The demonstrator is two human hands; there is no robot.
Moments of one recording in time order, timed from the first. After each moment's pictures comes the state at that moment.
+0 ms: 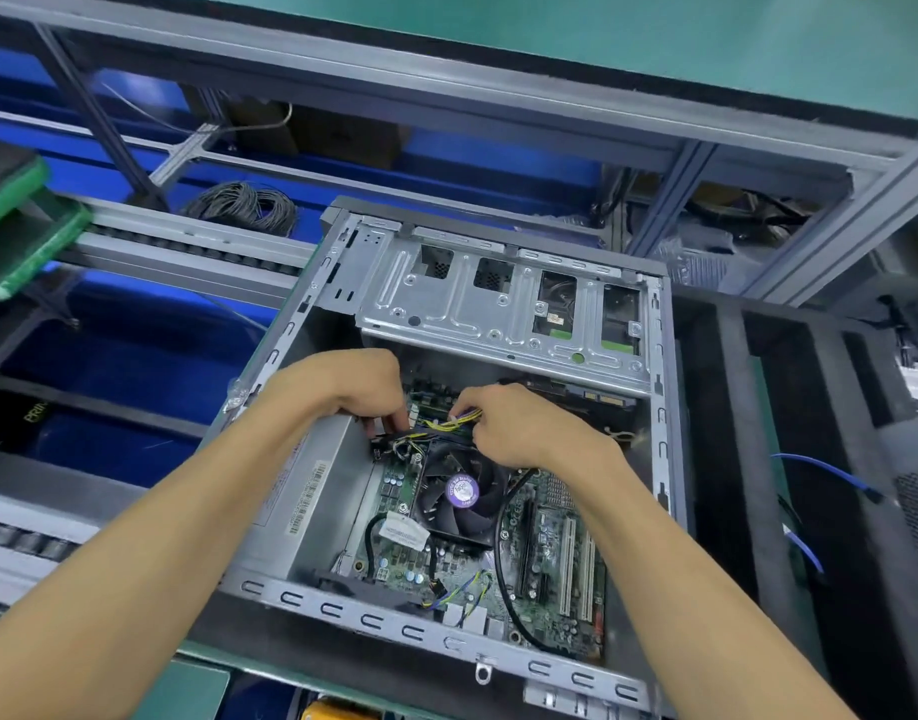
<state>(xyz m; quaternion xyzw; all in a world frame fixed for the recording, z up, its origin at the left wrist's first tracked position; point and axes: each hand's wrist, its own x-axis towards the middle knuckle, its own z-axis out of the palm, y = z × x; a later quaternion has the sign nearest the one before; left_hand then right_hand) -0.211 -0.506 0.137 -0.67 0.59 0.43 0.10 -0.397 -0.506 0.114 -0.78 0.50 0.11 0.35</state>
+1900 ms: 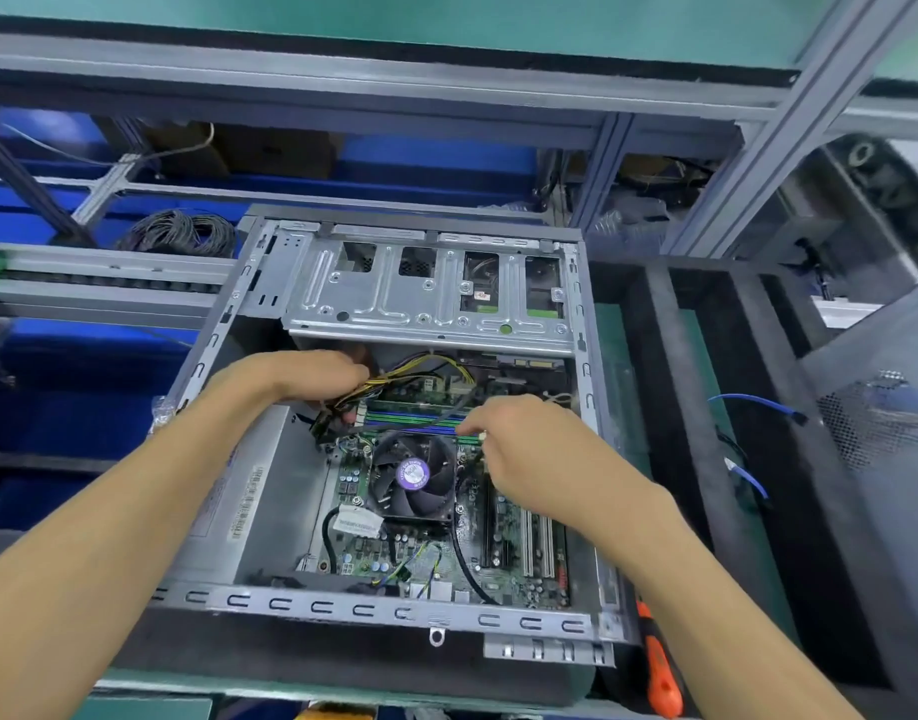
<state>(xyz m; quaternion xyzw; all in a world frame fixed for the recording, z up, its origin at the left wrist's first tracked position) -0.214 -0.527 0.115 -0.63 0.65 0.41 0.14 -0.457 -0.434 0.153 -0.81 0.53 0.06 0.24</state>
